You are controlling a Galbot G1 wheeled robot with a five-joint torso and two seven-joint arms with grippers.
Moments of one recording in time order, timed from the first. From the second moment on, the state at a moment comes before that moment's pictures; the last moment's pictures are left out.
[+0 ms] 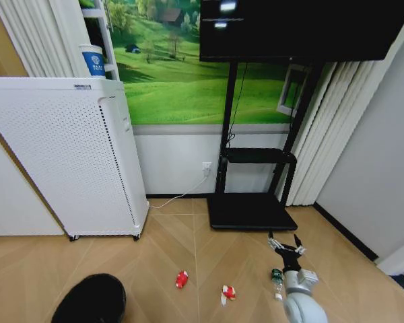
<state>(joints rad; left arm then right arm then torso) 1.88 -1.50 -1.14 -1.89 -0.54 -0.02 0.15 -1.45 1.31 0.64 1.81 0.27 0.17 0.19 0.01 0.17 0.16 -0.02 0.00</state>
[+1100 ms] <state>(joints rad) 1.84 -1.47 -1.26 -1.79 -0.52 -0.12 0.16 -1.53 1.34 0.54 1.79 0.06 0.20 0.16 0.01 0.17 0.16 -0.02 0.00</state>
